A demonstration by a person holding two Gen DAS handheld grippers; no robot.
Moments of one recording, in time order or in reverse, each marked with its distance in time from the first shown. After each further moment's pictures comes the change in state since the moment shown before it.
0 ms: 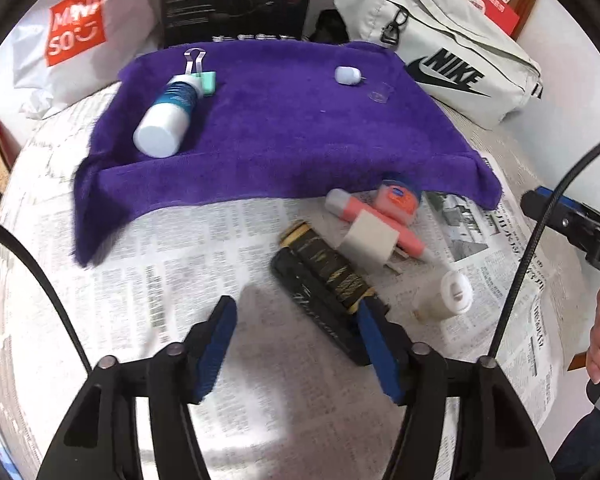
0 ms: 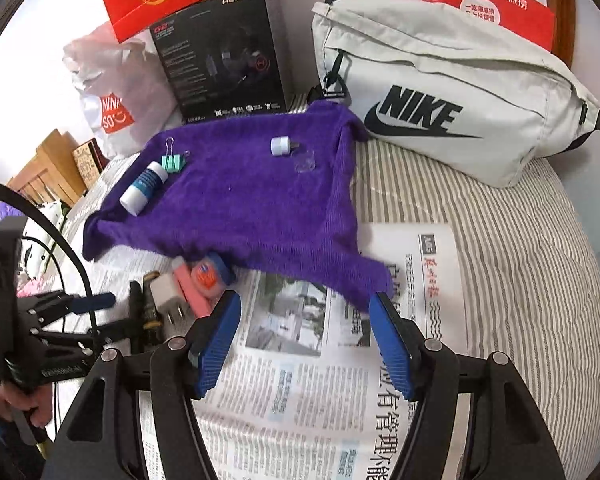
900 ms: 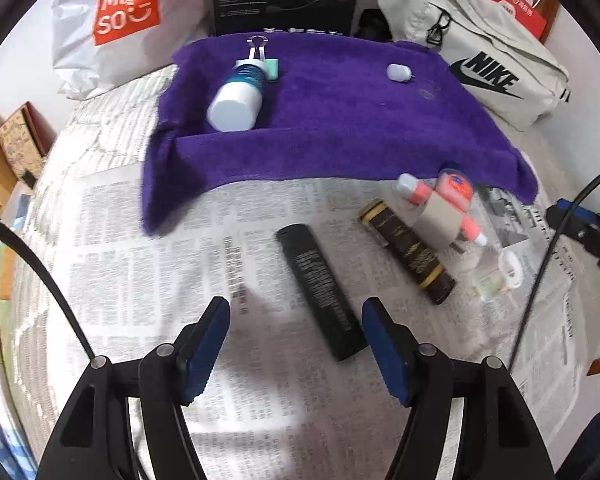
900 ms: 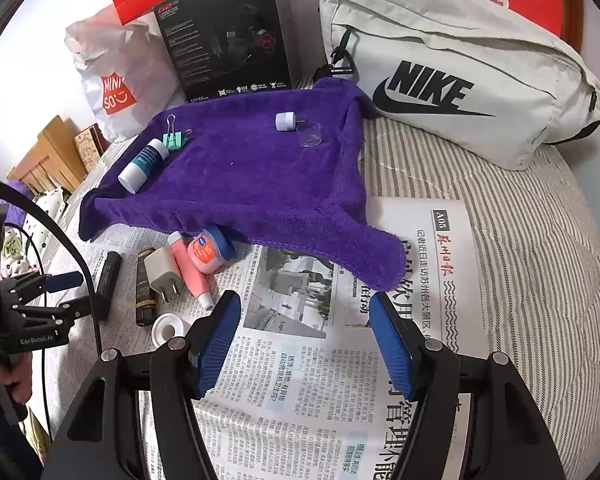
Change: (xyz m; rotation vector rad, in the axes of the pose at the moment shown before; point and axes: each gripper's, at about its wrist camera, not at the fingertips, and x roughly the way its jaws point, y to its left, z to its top) left arm -0.002 0.035 -0.003 -0.016 0.022 0.070; right arm 0.016 0.004 -0.012 -0.017 0.038 0.014
